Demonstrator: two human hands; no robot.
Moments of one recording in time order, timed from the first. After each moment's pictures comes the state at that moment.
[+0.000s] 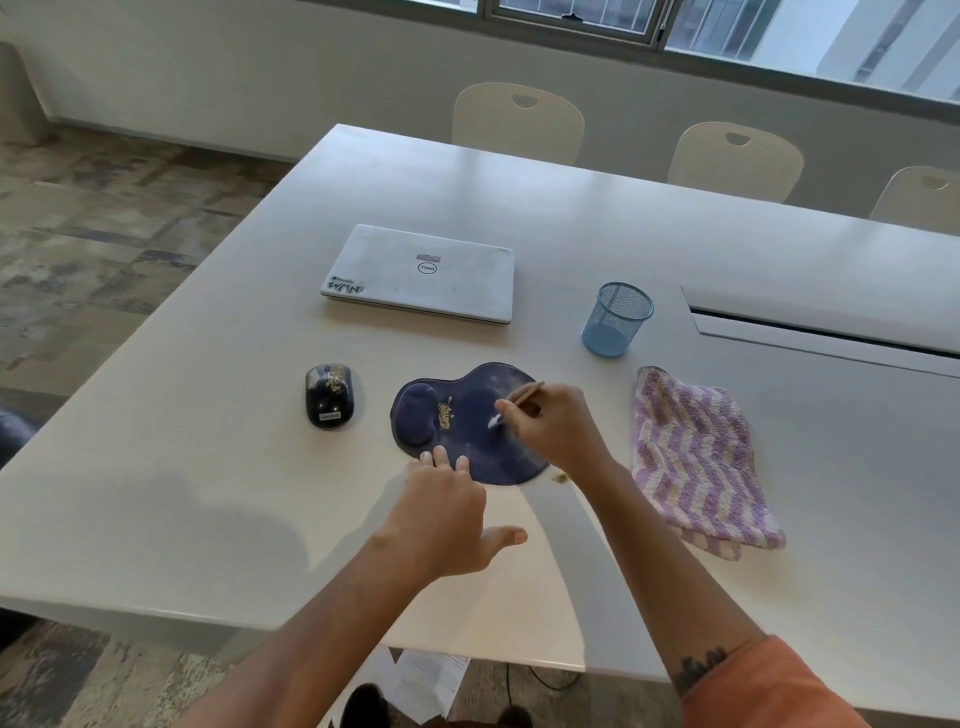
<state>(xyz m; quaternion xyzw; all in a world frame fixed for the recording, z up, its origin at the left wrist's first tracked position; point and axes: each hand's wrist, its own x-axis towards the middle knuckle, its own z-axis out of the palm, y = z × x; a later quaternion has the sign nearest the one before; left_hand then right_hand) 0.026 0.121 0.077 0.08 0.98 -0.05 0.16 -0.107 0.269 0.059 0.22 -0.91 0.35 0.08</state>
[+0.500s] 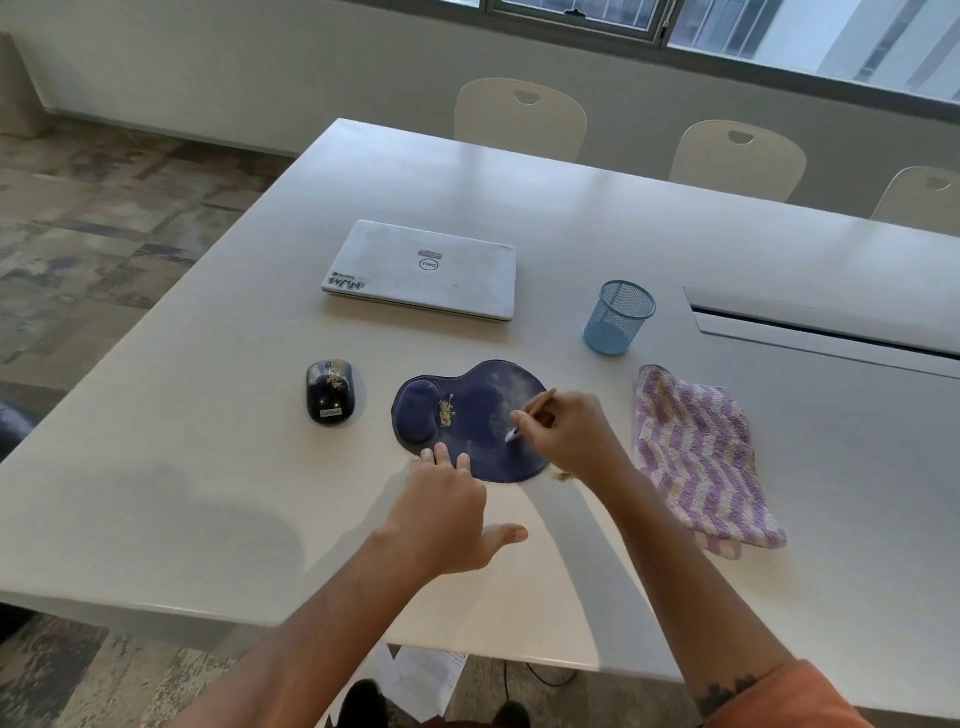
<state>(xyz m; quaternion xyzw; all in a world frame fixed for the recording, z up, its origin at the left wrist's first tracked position) 0.028 0.119 0.078 0.09 0.98 -0.05 0.16 -0.094 0.286 0.067 0.20 -0.92 0.33 0.05</state>
